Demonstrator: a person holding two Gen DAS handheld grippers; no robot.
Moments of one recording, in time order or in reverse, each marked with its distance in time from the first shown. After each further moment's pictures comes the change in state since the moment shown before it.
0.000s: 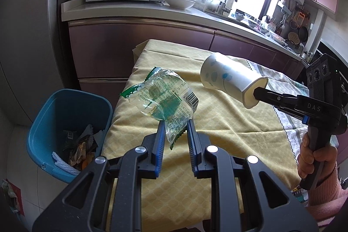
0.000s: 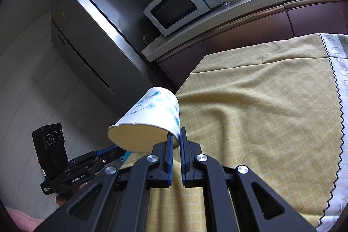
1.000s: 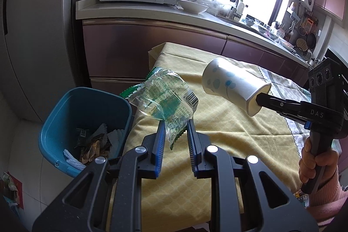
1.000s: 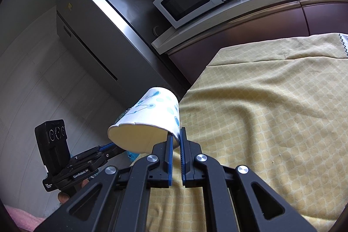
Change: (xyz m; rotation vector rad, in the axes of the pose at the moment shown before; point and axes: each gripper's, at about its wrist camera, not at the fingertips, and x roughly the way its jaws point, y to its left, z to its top) left arm -0.016 0.026 0.000 -0.041 -0.018 0.050; right arm 0.027 0.018 -0.001 -0.022 0.045 0.050
